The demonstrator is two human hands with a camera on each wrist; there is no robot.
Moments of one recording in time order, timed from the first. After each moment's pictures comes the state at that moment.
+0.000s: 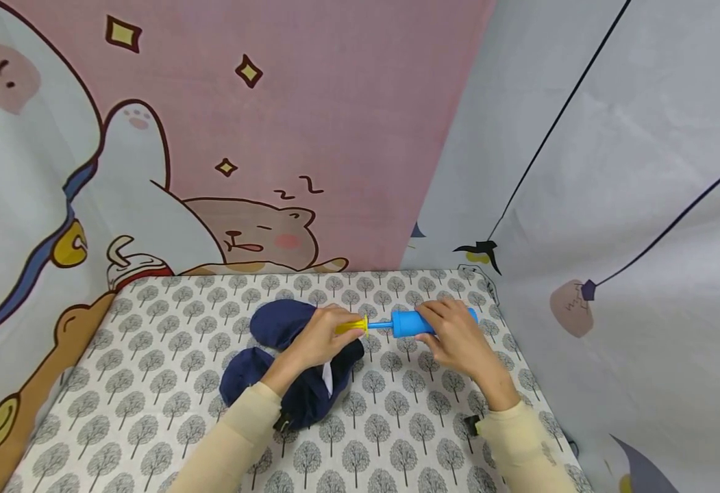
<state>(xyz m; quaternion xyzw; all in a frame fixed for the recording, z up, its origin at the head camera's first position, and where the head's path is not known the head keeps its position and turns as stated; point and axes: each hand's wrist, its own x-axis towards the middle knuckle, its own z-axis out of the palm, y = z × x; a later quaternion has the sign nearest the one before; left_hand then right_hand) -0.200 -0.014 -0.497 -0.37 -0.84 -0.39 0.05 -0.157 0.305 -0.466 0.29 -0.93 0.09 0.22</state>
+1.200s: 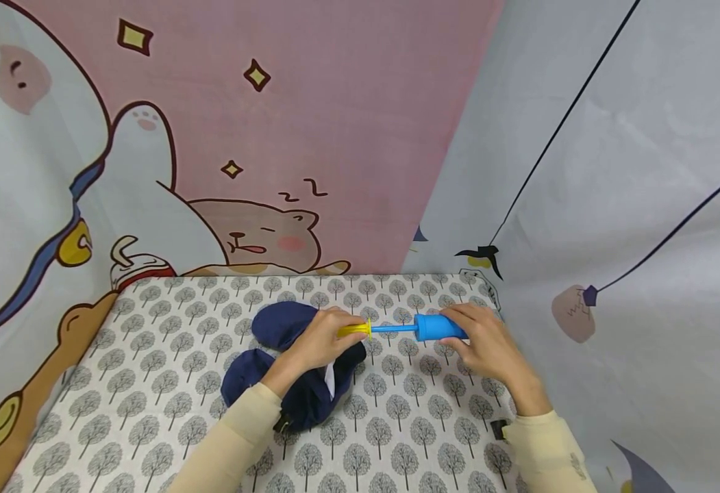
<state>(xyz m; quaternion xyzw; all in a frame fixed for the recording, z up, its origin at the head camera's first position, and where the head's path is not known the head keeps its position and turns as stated) -0.199 -0.016 -0.495 -0.38 -0.84 -0.39 0.05 -0.151 0.348 -0.462 0.25 -0.94 0.14 0.19</state>
